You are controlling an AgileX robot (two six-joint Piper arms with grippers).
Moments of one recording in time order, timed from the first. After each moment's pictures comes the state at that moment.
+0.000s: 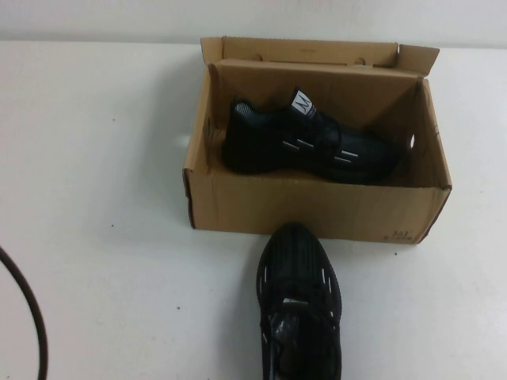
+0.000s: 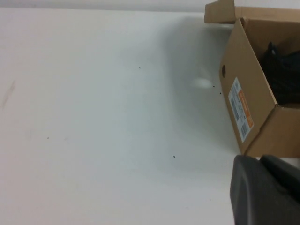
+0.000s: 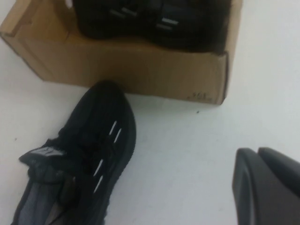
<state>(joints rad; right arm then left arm) 0.10 0.60 -0.82 0.29 0.97 -0.02 -0.11 0.55 -0.76 -0.11 0.74 0.08</state>
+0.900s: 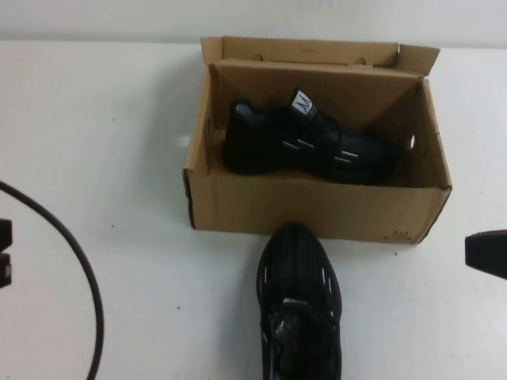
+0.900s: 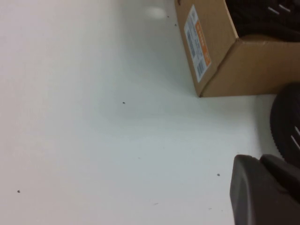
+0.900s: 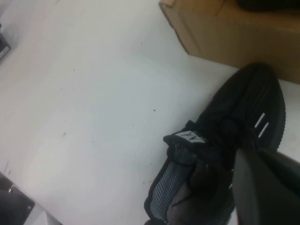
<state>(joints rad) 0.10 0.79 -0.85 0.81 1.07 -0.38 -0.16 0.72 -0.78 -0.27 0.83 0.19</state>
